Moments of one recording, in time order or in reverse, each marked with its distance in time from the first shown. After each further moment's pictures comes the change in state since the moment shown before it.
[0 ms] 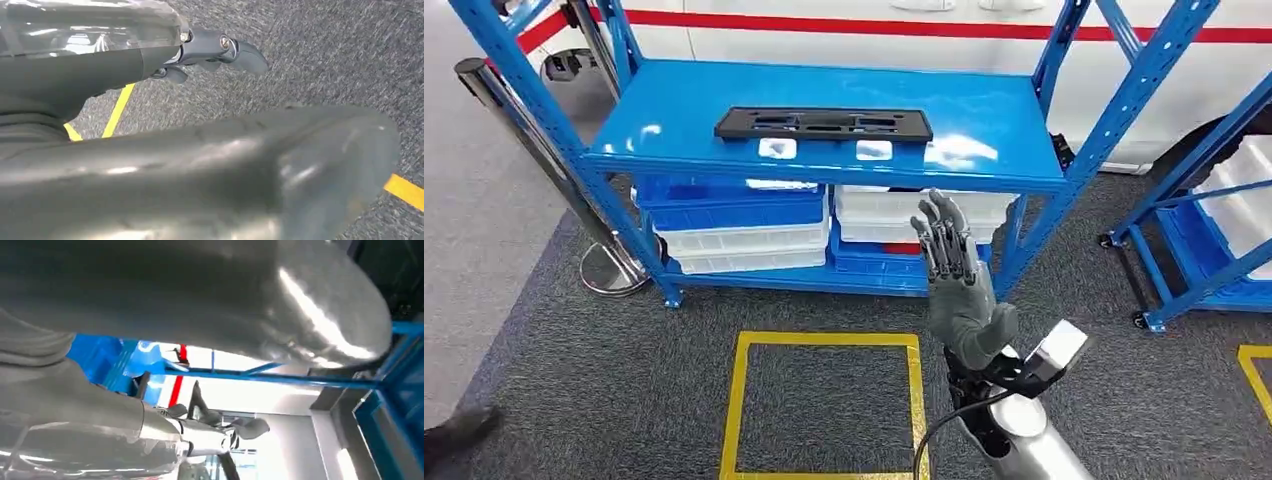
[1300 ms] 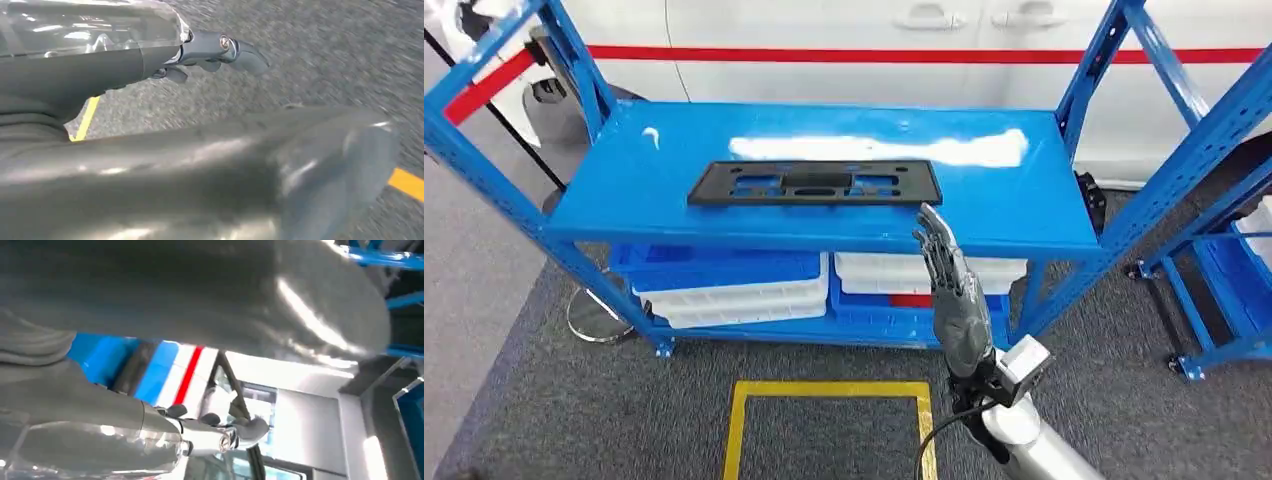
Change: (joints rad) left arm -0.007 -0.004 -0.001 0.010 -0.047 0.006 -0.004; right arm -0.021 -0.093 0.128 0.029 0.094 -0.207 -0.016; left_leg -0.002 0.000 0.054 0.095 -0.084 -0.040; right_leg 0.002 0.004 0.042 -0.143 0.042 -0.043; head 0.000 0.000
